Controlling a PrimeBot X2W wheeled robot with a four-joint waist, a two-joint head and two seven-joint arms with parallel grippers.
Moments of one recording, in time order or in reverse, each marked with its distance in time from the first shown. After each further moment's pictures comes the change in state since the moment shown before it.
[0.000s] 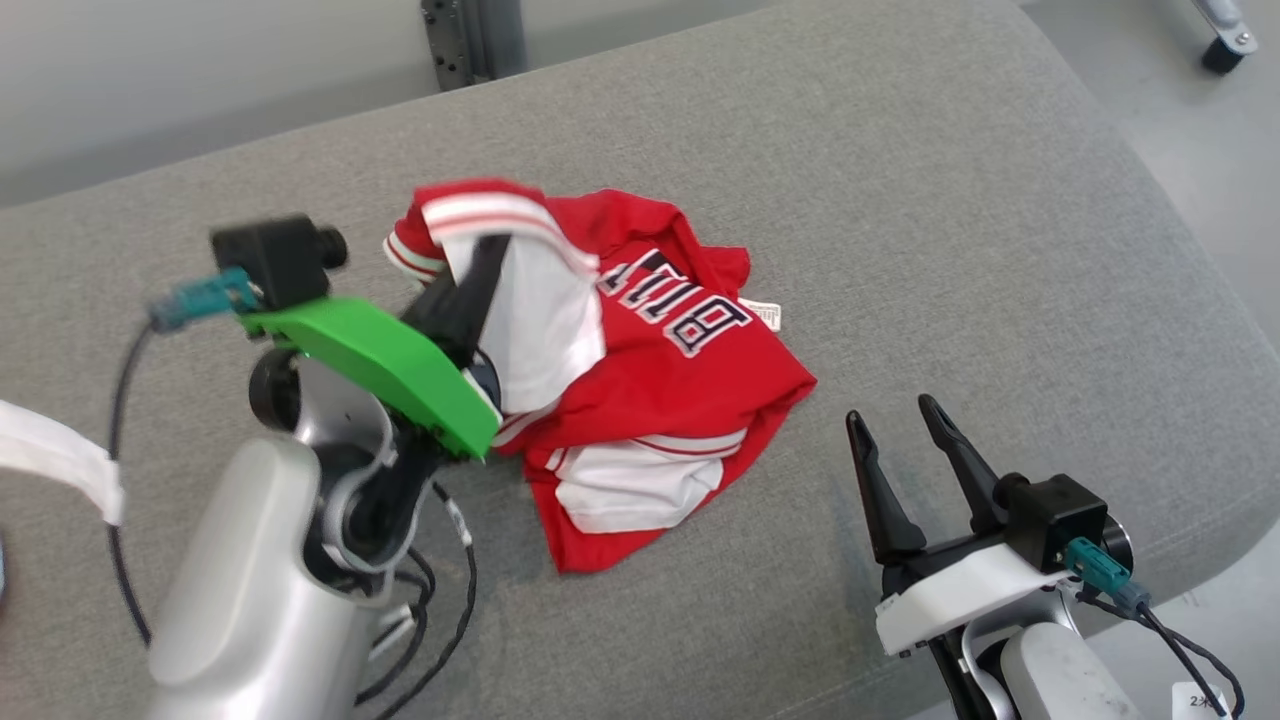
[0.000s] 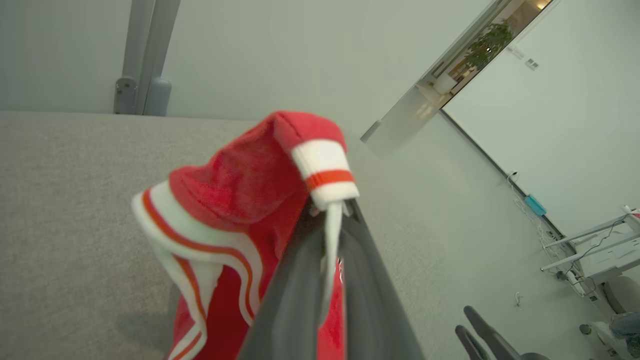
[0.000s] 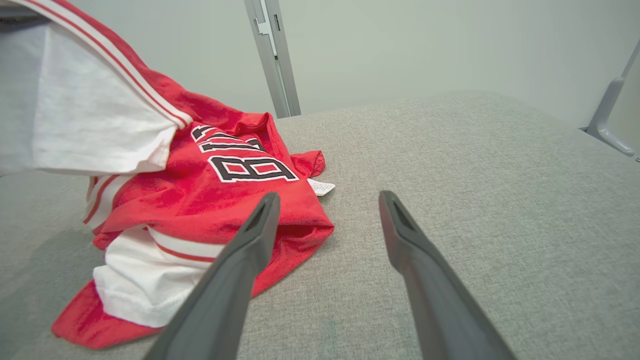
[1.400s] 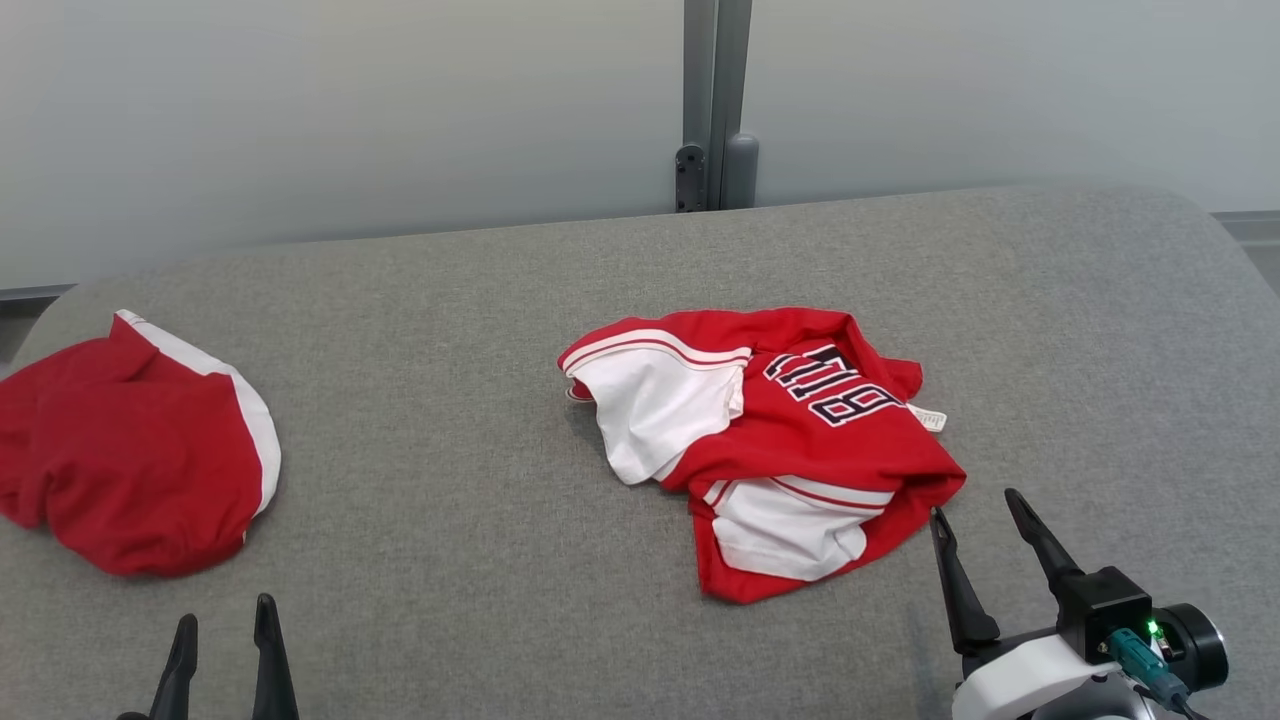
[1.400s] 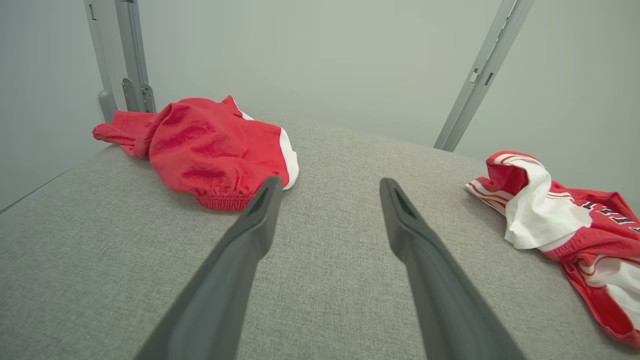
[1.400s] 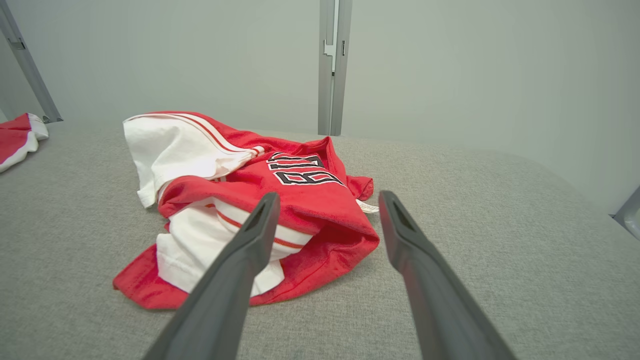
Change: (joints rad) left arm 0.701 -0.093 0.445 0.065 0.517 -0.117 -0.563; right arm 0.172 0.001 -0.156 -0.016 -0.213 0.000 0.000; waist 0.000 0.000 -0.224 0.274
